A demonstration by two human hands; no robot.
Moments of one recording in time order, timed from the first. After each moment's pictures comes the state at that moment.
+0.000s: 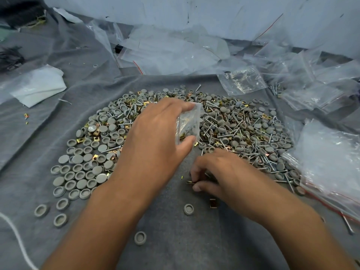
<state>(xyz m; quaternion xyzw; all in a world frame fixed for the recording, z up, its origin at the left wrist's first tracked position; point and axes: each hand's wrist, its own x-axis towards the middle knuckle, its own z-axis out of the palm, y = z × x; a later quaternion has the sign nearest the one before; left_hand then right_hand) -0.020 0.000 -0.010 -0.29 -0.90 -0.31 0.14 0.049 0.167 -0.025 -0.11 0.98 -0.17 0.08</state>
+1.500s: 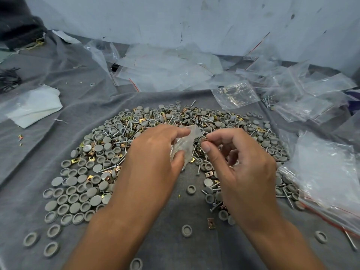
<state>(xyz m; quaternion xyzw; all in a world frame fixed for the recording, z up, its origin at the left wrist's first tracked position) -0.020 0.004 -0.009 -0.26 -0.90 -0.33 0.14 0.045 0.155 -0.025 0.00 0.86 -0.33 -0.38</state>
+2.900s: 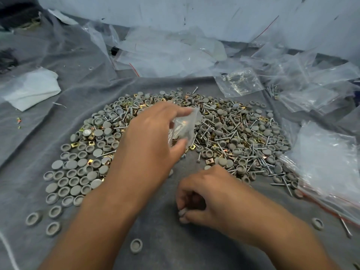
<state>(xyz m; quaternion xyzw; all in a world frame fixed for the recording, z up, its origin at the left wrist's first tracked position) -0.024 -0.001 -0.008 -0.28 -0.89 -0.33 0.13 0.058 0.154 -0.031 -0.17 0.95 -0.25 0.12</state>
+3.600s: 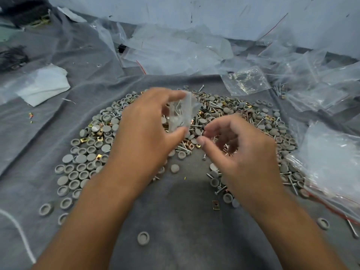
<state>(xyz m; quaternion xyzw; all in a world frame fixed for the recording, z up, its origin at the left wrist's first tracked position) -0.034 -0.011 -0.004 -0.26 -0.87 -0.38 0.16 0.046 0.154 -0.021 -0.03 0.89 -0.36 -0.28</state>
